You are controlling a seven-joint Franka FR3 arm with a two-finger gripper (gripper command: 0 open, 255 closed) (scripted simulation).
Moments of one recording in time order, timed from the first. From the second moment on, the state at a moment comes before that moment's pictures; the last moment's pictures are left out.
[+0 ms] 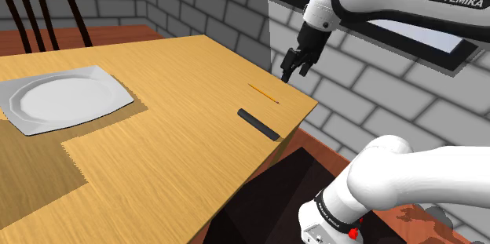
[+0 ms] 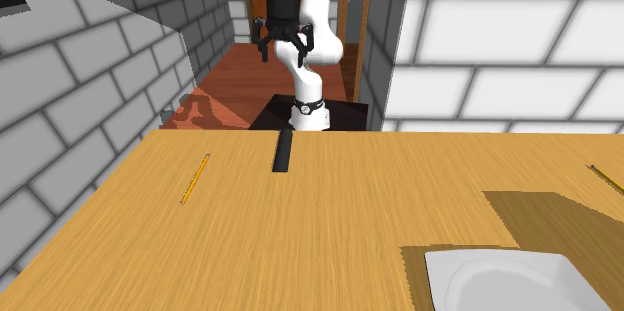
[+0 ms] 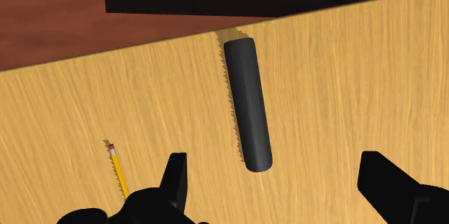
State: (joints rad) arm 0.02 -0.78 0.05 -2.45 -0.04 1.70 0.05
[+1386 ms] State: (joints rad) arm 0.08 -0.45 -0.10 -2.78 0.05 2.30 -0.18
